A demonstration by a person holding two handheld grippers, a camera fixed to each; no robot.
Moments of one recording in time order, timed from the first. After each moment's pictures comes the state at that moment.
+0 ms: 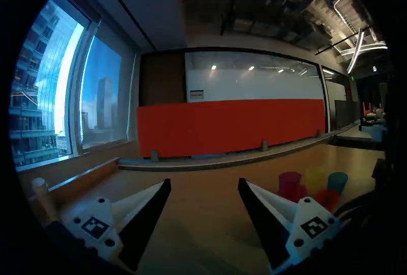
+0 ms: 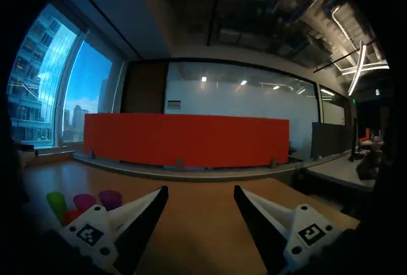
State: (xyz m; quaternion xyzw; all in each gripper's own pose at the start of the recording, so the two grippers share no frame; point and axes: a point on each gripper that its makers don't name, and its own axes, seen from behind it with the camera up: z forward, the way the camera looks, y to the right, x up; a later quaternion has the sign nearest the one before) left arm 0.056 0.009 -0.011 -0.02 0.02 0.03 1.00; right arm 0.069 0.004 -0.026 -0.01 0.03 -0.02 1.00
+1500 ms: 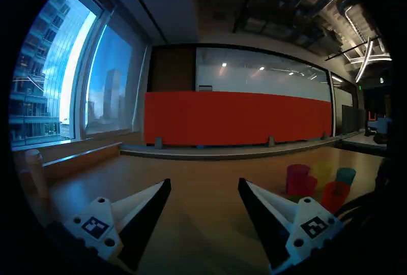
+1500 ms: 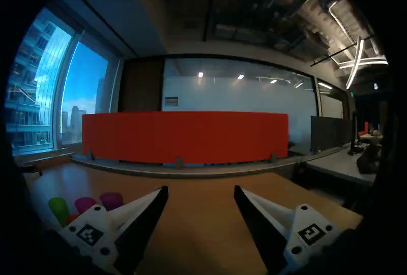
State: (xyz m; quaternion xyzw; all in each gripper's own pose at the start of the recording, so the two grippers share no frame) left arm 0.004 0.002 0.007 0.00 0.01 -0.01 1.00; right arm 0.068 0.000 -0.021 -0.02 0.01 0.00 1.00
